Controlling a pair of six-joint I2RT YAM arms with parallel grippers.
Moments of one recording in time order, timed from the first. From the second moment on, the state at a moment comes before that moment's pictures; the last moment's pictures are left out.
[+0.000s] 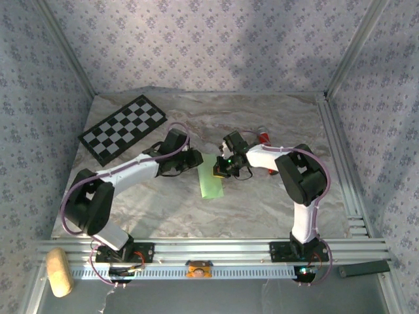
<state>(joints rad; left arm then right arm) -0.61 1.57 0.94 -0.20 0.25 -0.88 0.57 1.93 1.11 -0.32 -0.48 0.62</state>
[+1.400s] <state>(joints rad) -0.60 1.65 0.76 0.03 0.41 -0.87 0.58 1.92 1.11 -0.32 -0.45 0.65</state>
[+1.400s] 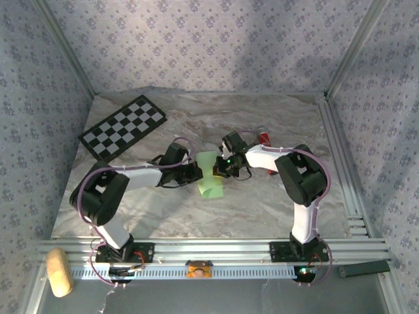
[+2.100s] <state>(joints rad) -0.61 1.69 0.63 0.17 0.50 -0.95 0.58 1.92 1.10 -0.31 -0.44 0.66</state>
